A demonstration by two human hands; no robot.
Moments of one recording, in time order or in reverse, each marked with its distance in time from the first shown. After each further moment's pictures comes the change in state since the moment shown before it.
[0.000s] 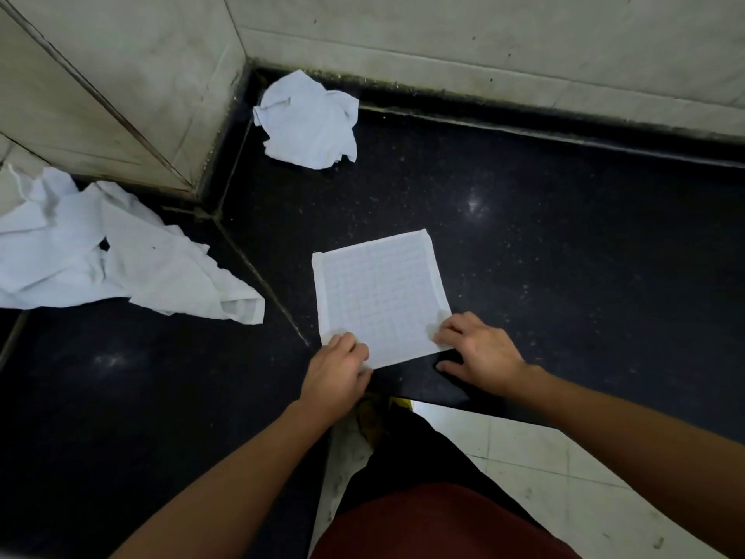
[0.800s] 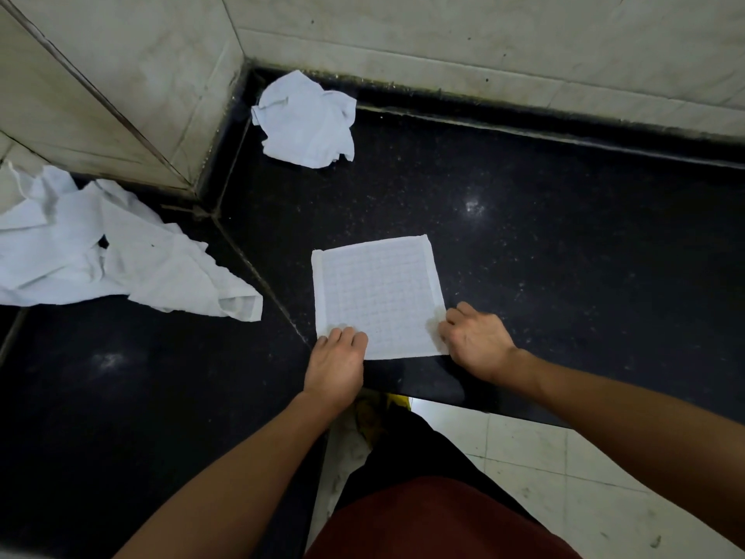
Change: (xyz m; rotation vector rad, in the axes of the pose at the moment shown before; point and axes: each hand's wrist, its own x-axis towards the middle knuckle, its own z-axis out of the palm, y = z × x) left_hand 0.004 0.017 -0.009 0.140 -0.021 -0.034; right_hand 0.012 0.001 -0.003 -0.313 0.020 -0.034
